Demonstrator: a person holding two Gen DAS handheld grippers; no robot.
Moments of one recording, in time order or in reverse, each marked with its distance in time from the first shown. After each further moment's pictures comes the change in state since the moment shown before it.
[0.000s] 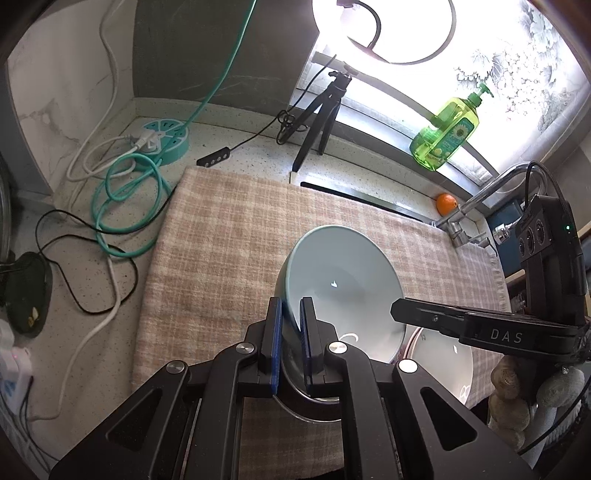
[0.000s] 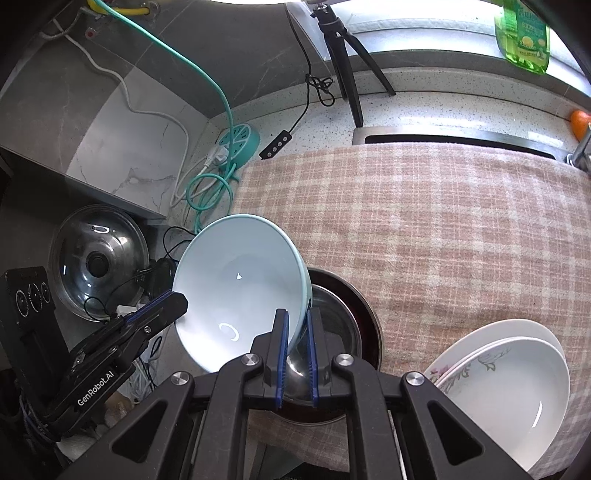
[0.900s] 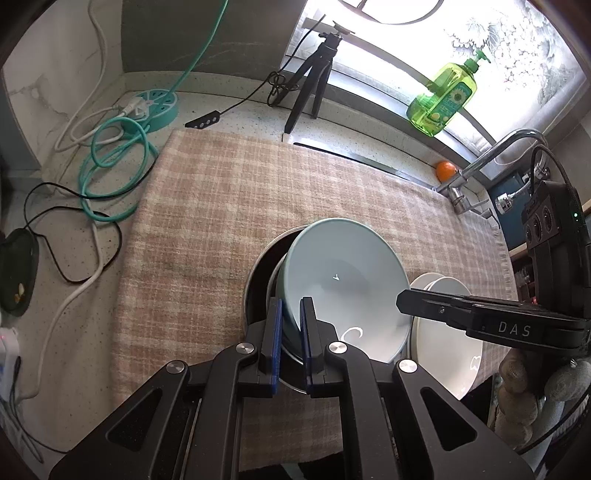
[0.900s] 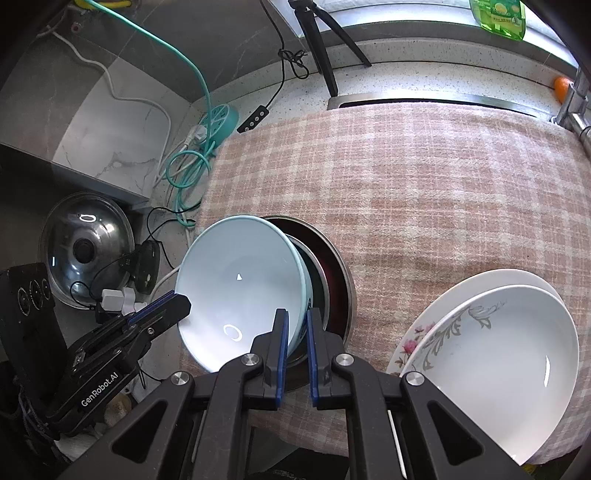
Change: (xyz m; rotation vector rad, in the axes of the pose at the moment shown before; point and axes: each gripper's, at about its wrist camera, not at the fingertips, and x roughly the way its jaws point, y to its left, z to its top) left arm 0.021 -0.008 -0.031 0.025 0.080 0.000; right arm 0.008 -0.018 -0.032 0.027 0.032 -0.036
